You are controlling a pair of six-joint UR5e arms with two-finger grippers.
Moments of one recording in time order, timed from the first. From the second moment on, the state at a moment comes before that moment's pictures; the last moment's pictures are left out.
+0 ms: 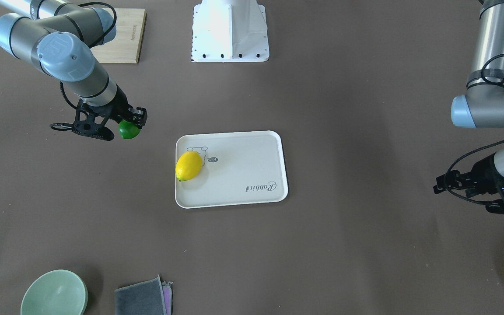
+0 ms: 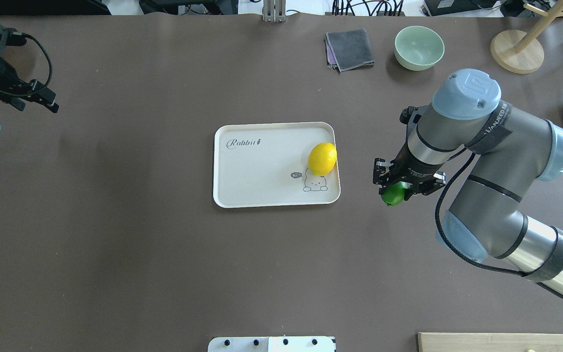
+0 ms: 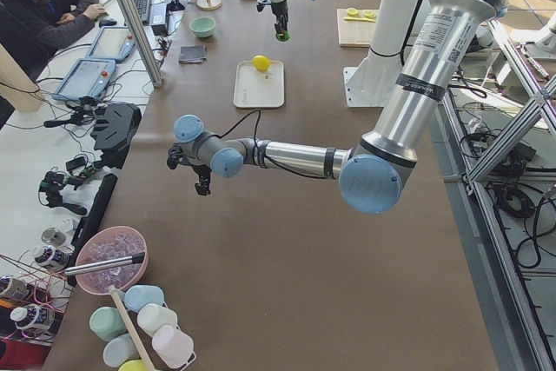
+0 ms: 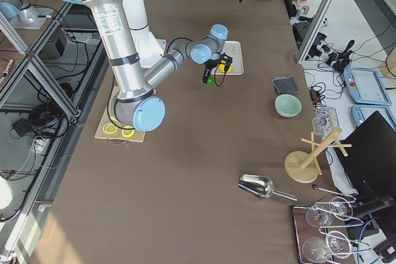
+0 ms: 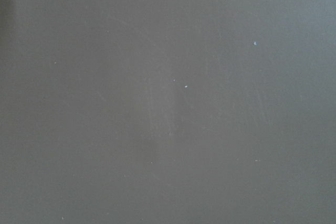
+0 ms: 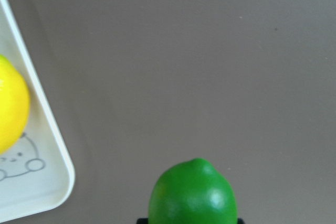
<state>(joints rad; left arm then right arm) -1.16 -1.95 -1.24 -2.00 -2.35 -0.49 0.70 -1.18 1.84 -1.62 2.18 1.26</state>
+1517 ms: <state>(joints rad) -1.16 -1.95 -1.24 -2.00 -2.35 -0.50 0.64 -0.76 1.39 -1.37 2.12 1.34</state>
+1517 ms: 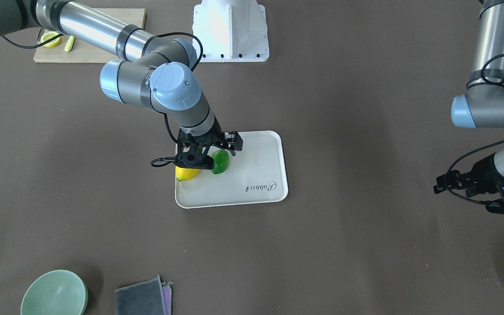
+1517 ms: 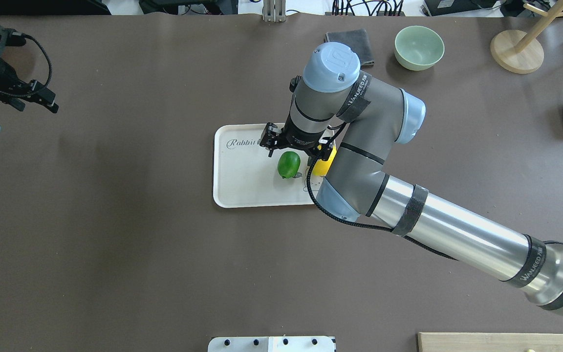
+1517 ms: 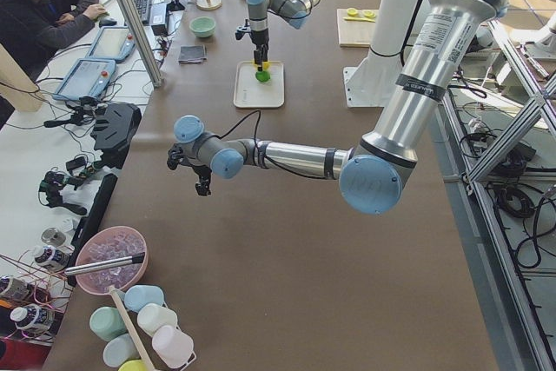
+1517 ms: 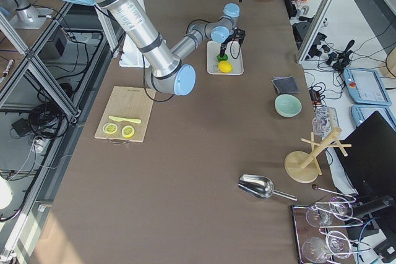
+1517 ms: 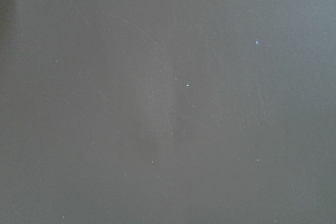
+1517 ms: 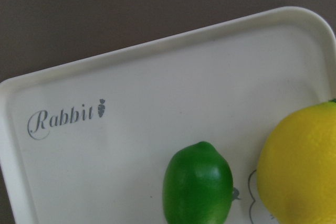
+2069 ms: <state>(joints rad) -1.22 -1.95 -1.24 -1.98 -2.36 -0.48 0.73 -0.80 1.41 -1.44 2.14 1.29</state>
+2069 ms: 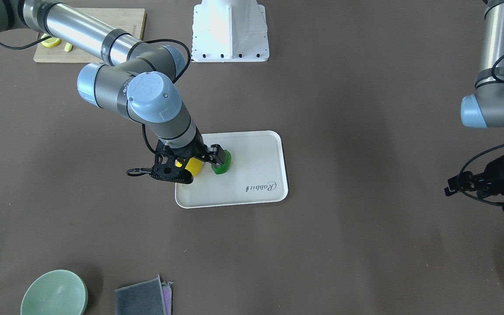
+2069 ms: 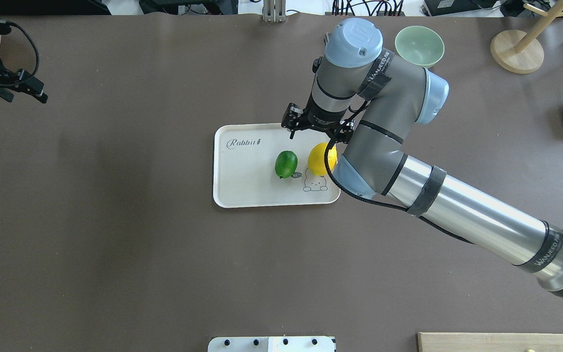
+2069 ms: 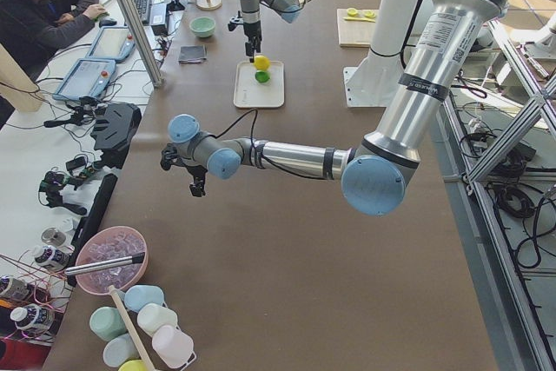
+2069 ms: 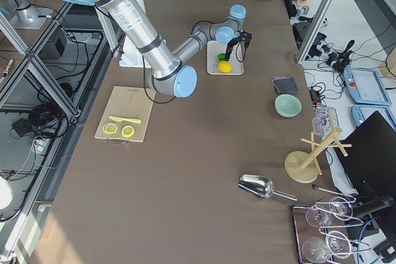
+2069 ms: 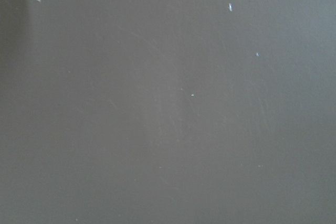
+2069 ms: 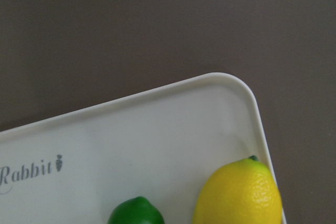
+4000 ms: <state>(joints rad) -1.73 -1.66 -1.30 -1.56 -2.23 0.29 1.62 -1.76 1.85 -1.84 2.28 -0.20</state>
